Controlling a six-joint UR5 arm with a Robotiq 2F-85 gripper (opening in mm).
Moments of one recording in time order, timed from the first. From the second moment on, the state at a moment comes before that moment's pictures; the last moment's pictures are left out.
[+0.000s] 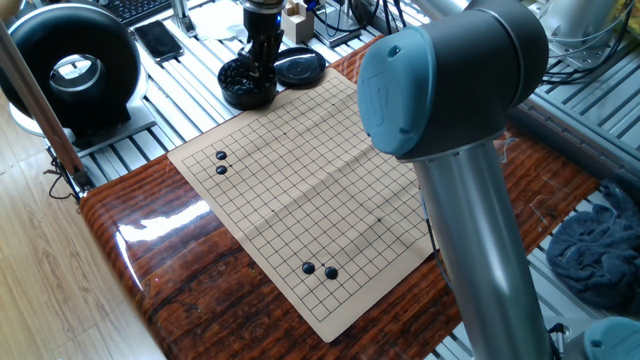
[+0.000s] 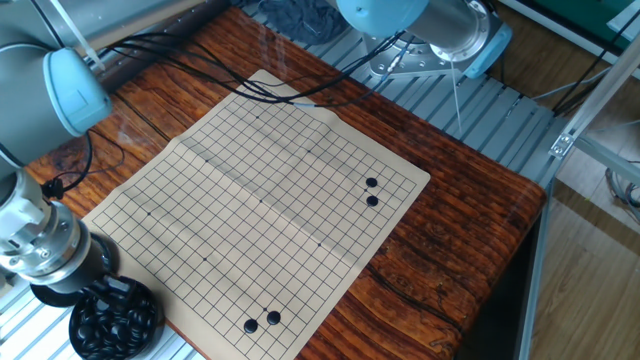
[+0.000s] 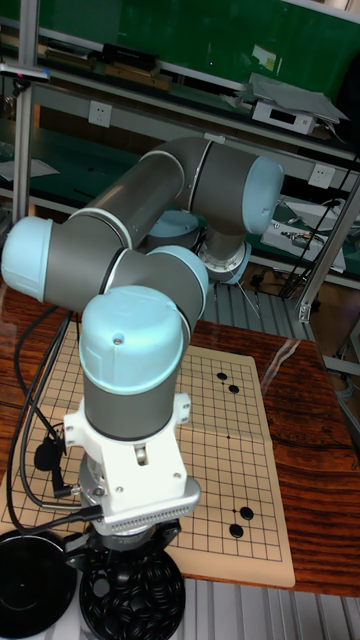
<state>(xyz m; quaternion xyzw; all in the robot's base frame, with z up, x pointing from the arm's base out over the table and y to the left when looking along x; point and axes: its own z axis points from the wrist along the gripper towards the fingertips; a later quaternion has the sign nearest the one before) 0.804 -0.019 0.037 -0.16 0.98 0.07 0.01</state>
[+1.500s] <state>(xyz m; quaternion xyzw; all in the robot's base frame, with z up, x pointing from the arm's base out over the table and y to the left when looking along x) 0.813 -0.016 0.034 -0.16 0.98 0.08 0.02</state>
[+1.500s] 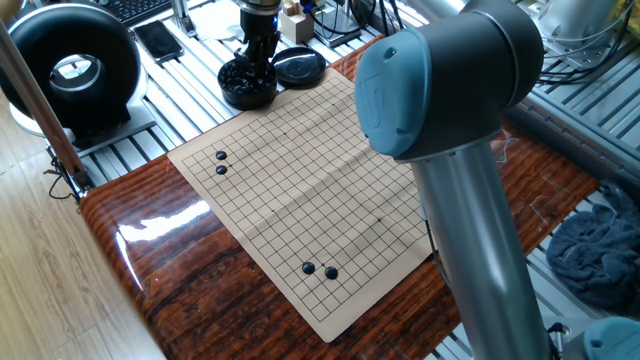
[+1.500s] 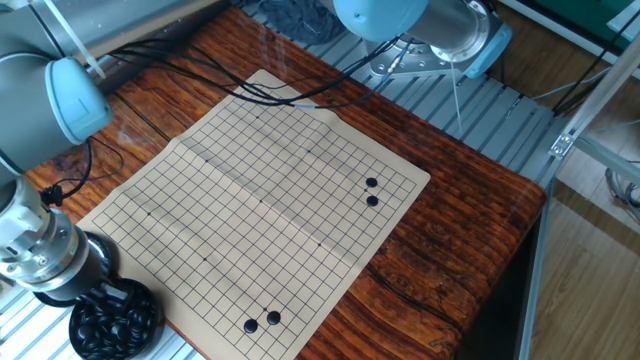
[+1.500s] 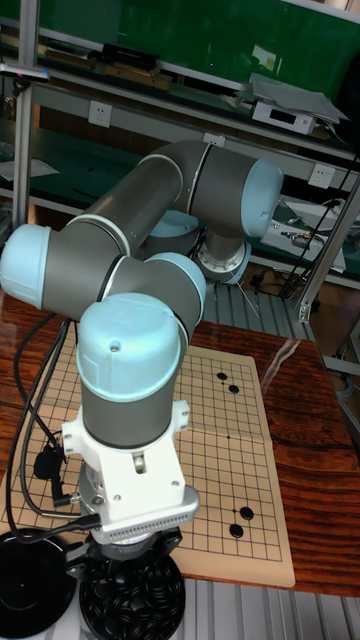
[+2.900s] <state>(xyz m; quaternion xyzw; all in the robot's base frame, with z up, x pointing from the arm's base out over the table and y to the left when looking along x) 0.812 -0.020 0.028 -0.18 0.98 0.08 0.02</state>
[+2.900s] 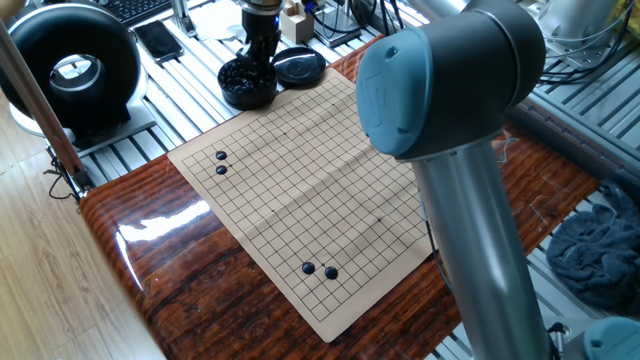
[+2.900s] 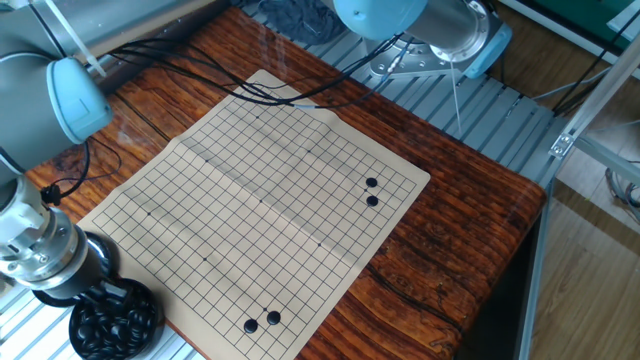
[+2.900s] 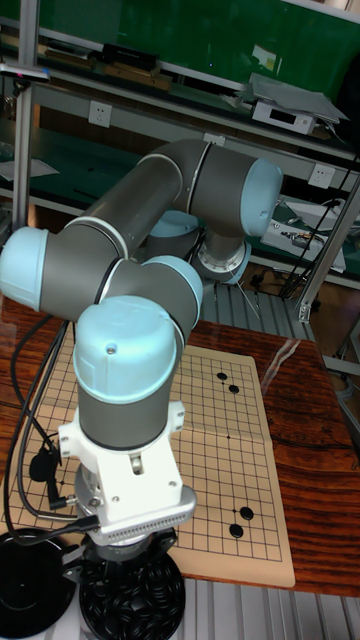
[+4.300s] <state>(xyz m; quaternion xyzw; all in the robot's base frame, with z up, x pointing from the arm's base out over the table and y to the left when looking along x) 0.799 -0.011 0.028 -0.17 0.98 0.12 -0.01</state>
